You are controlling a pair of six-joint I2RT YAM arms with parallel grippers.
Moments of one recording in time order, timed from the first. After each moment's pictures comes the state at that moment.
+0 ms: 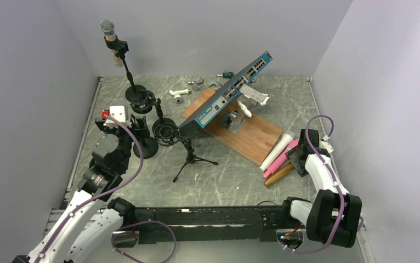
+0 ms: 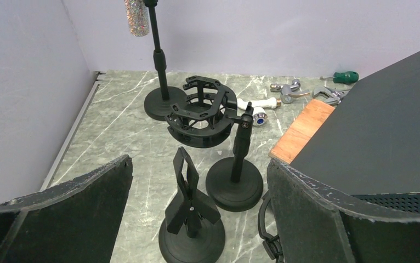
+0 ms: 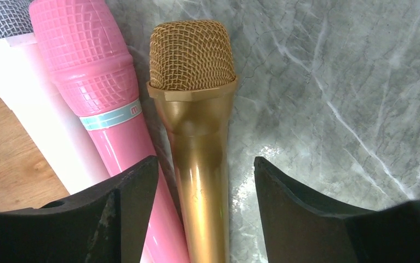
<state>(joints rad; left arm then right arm) -0.48 0.59 0.69 -0.09 -0.51 -0.04 -0.21 1.12 0.57 -0.57 0.27 0.83</state>
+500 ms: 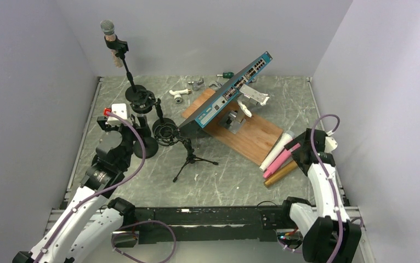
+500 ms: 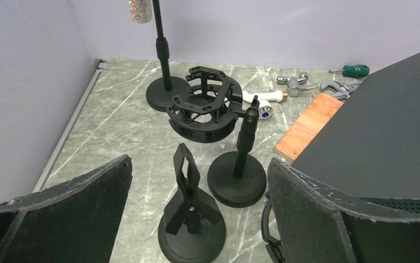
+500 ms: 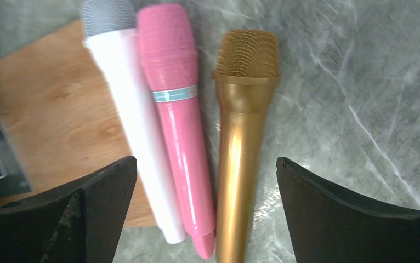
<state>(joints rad) -0.47 0.63 0.69 -0.10 -0.52 -0.07 -0.21 0.94 0.60 -0.63 0.20 0.77</state>
